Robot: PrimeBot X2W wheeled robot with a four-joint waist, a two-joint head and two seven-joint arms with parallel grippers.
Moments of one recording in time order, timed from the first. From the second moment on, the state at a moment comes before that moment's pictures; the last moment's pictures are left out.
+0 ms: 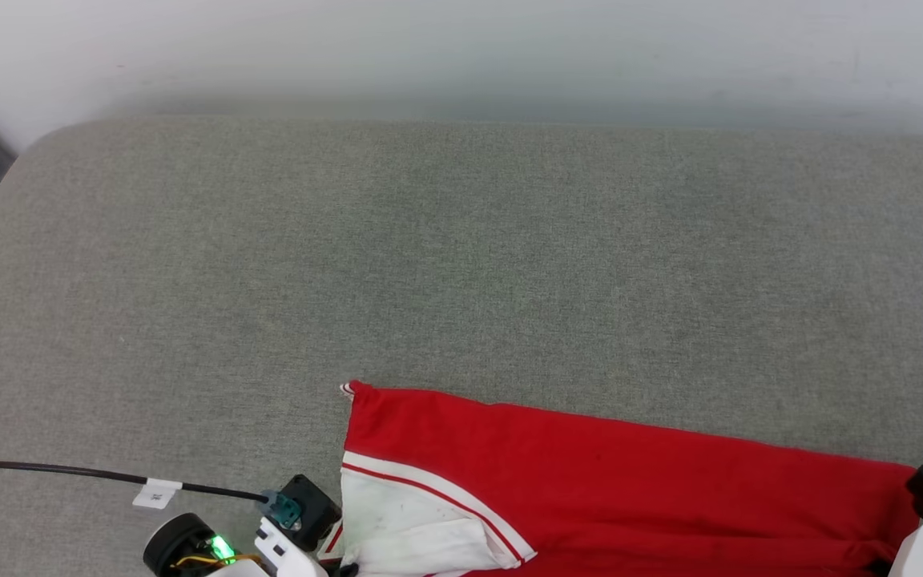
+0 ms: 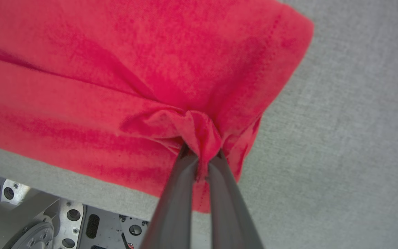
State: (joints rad) left arm -0.38 0.80 -1.10 0.00 -0.87 0.03 0.34; right arm 0.11 -0.55 0.08 0.05 0.42 0.13 0.74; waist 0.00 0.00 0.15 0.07
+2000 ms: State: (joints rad) left arm 0.11 0.14 -0.06 -0.13 -0.18 -0.09 -0.26; right arm 0.11 -0.13 -0.42 0.26 0.47 0.13 0.58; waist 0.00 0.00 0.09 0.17
